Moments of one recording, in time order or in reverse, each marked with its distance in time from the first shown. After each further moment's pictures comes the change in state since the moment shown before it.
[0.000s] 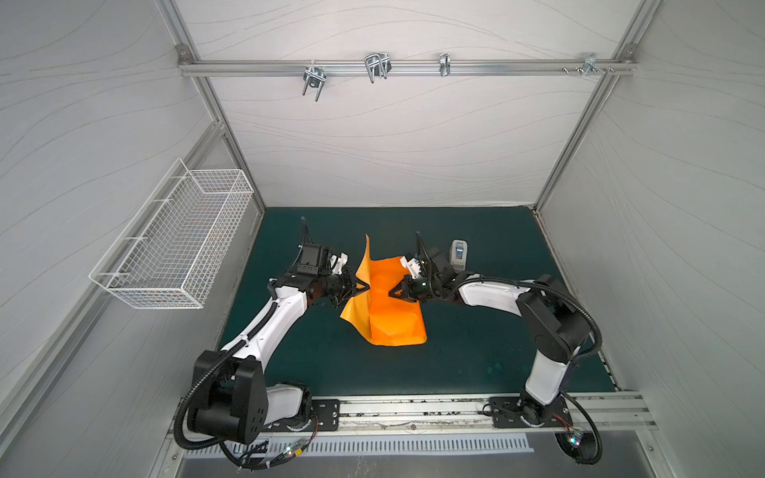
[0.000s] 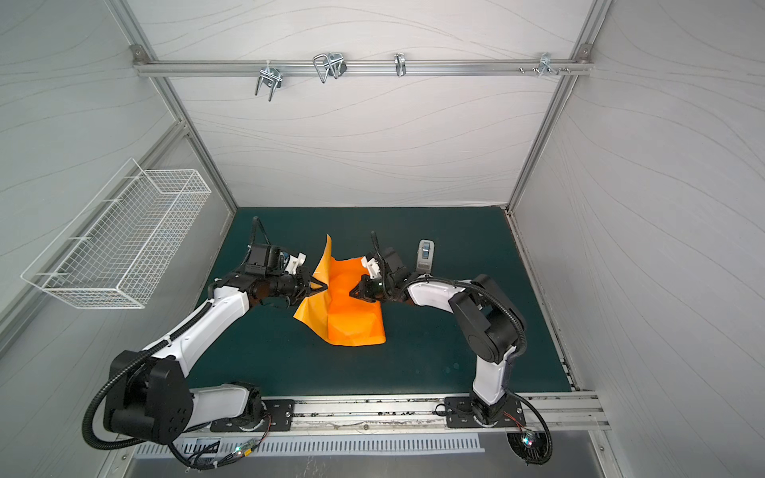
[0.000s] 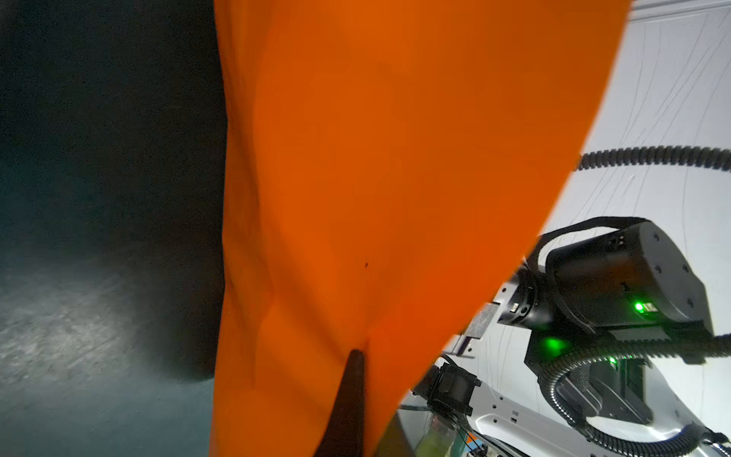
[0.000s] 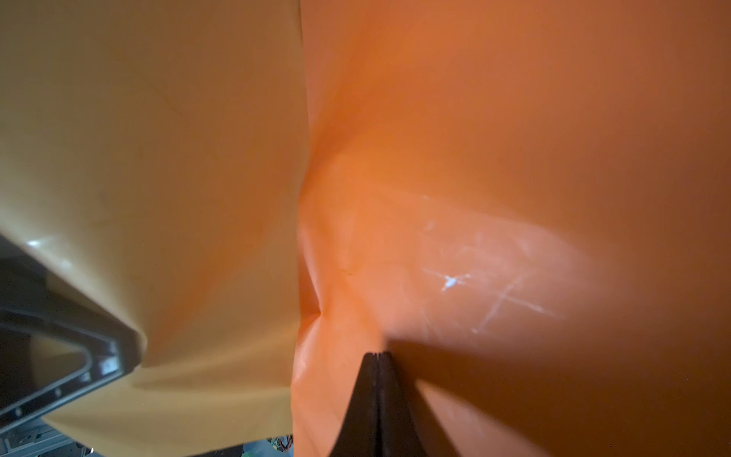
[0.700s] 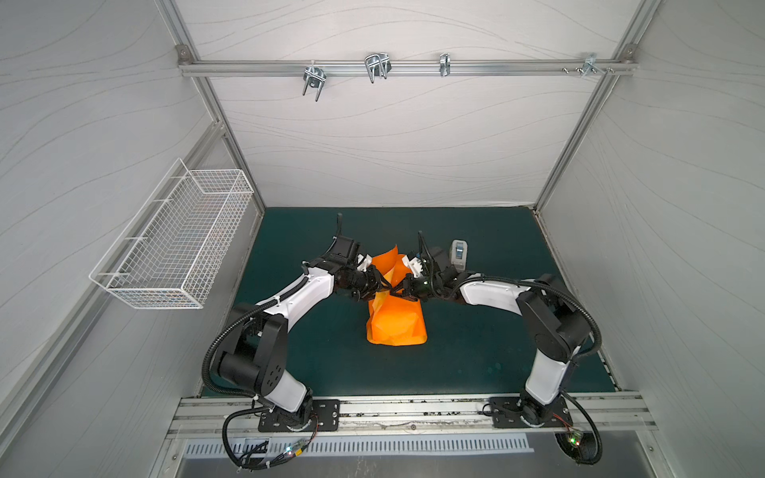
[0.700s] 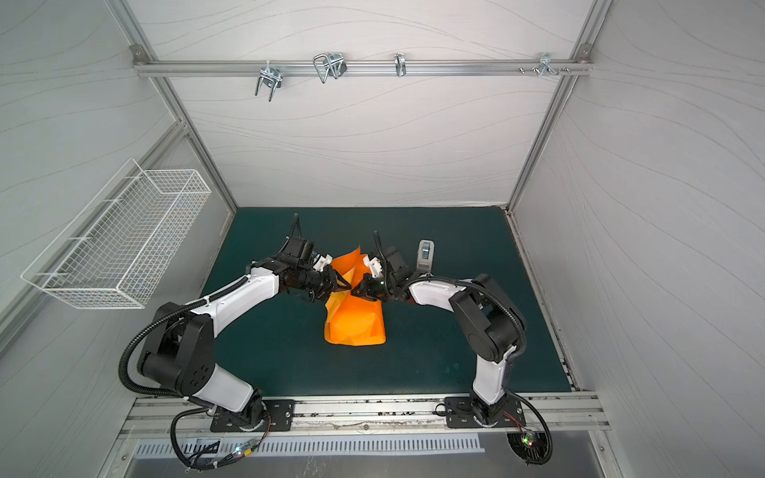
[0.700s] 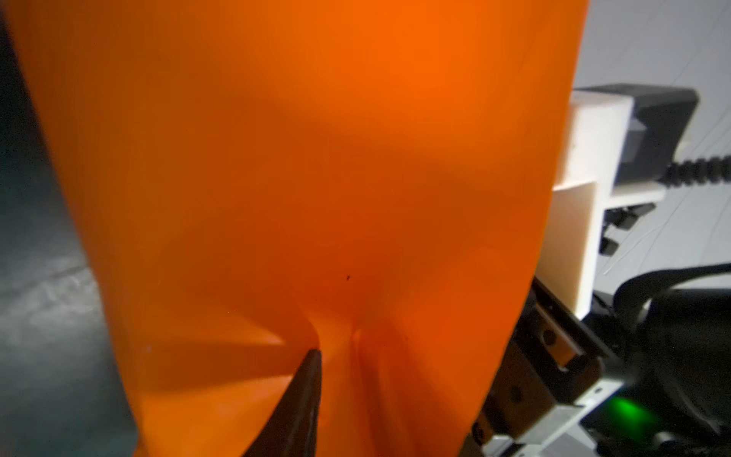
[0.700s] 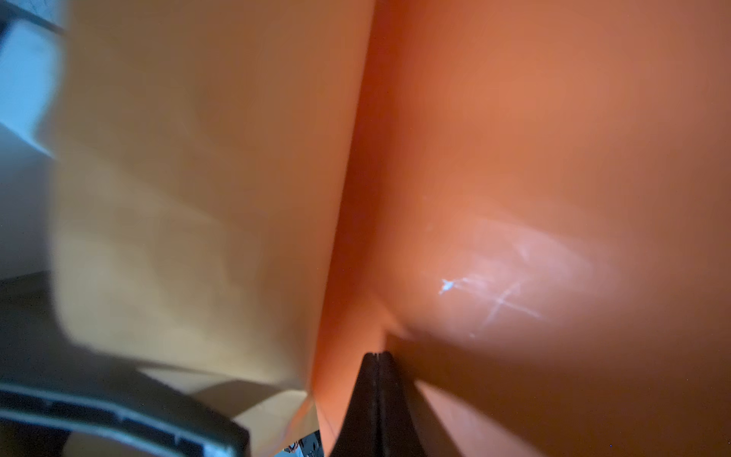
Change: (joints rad) left arm -0.150 0.240 0.131 0.005 -0.051 -0.031; right arm -0.020 0.002 -0.003 0.011 -0.018 0.020
